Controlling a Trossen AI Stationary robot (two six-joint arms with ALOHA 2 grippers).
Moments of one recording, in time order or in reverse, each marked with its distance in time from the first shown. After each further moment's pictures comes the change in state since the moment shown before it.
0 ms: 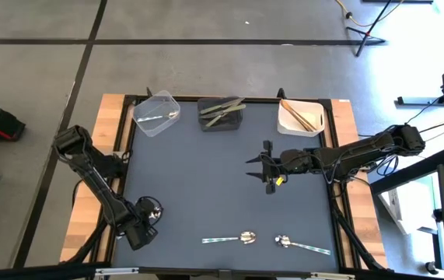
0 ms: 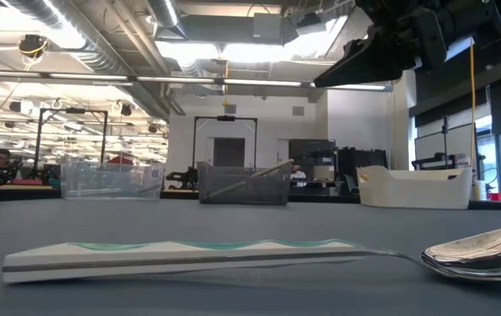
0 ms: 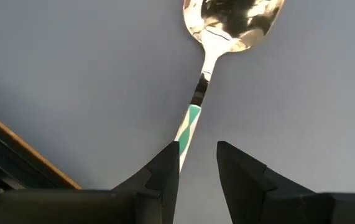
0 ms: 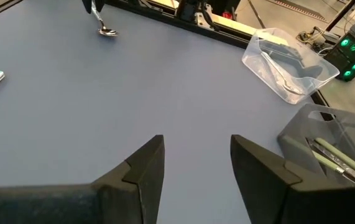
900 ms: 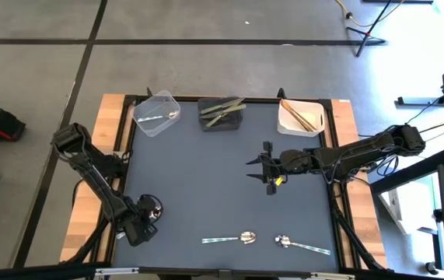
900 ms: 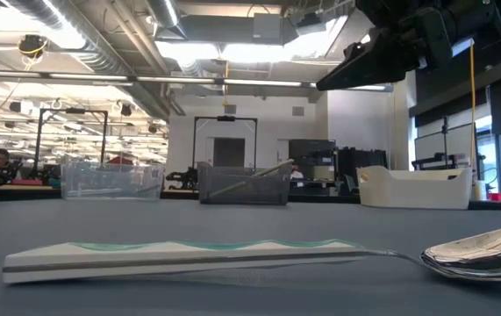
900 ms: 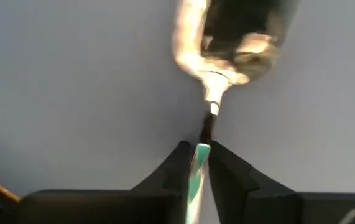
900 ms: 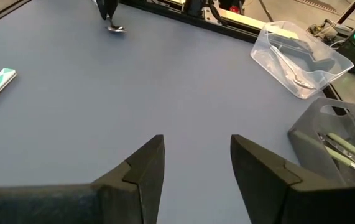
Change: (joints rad) left arm -0.004 -0.006 -0.108 0.129 -0.089 0.077; right arm 0.000 0.000 0.000 -0.021 -0.026 0.026
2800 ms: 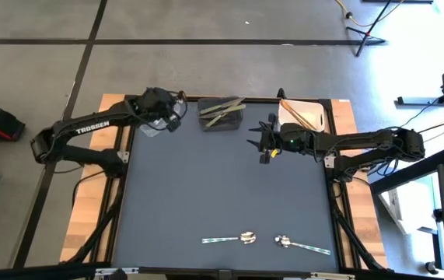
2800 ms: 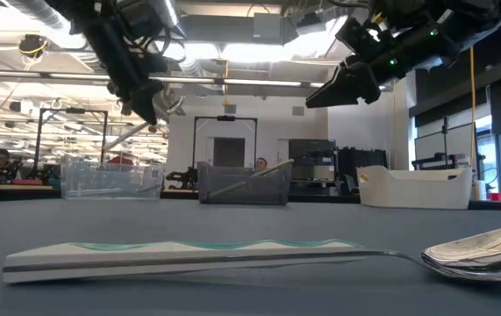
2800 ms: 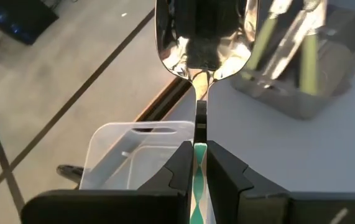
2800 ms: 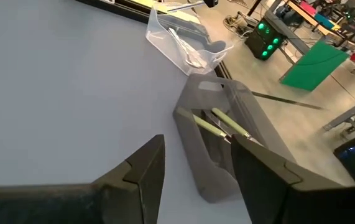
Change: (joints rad) left arm 1.543 -0.410 0.094 0.169 -0.356 1.865; right arm -0.318 0.000 0.000 0.075 0.026 -0.181
